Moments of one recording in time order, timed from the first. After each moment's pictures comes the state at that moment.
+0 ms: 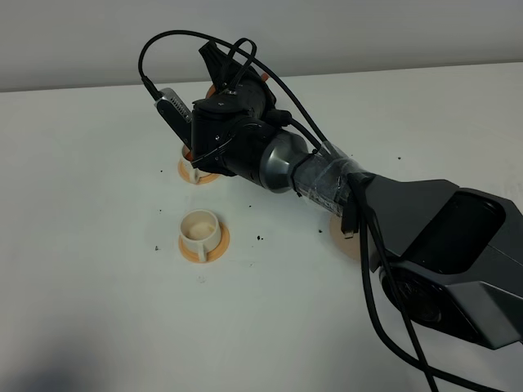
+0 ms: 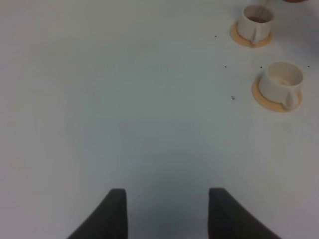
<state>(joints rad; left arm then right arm) -0.03 0.00 -0.51 0.03 1.07 -0.06 0.86 2.56 -2.25 -1.13 0.89 -0.80</state>
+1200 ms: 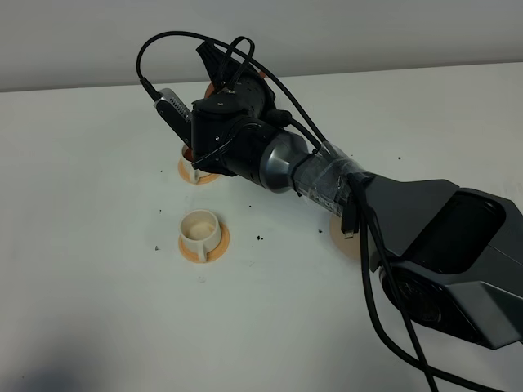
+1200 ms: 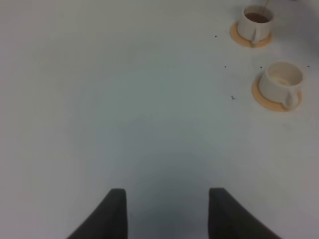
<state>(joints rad) -0.03 0.00 -0.51 0.03 1.07 -0.06 0.86 2.56 -2.25 -1.15 0.88 -0.81</state>
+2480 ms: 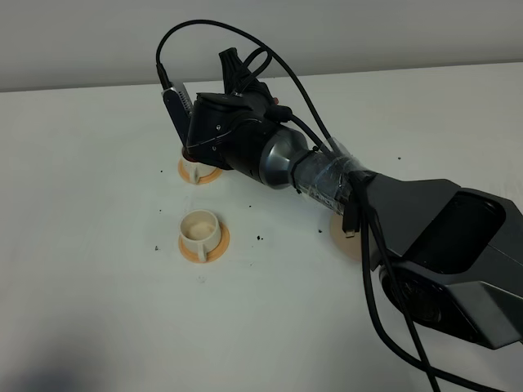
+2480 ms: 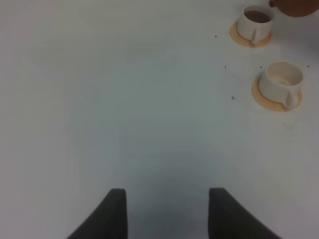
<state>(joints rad) -0.03 0.00 -0.51 0.03 1.07 -0.06 0.86 2.56 -2.29 -0.93 1.00 -0.69</state>
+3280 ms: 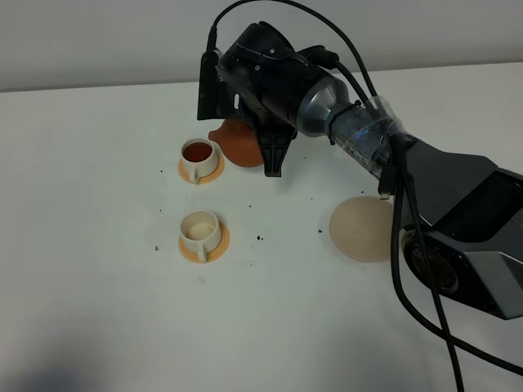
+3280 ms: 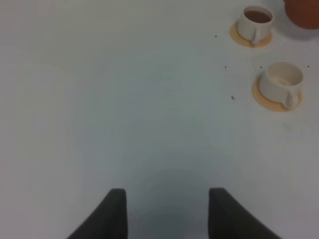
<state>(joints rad) -0.03 0.00 -0.51 0.03 1.07 -0.06 0.74 2.56 -2.46 -0.38 1.22 -0.74</state>
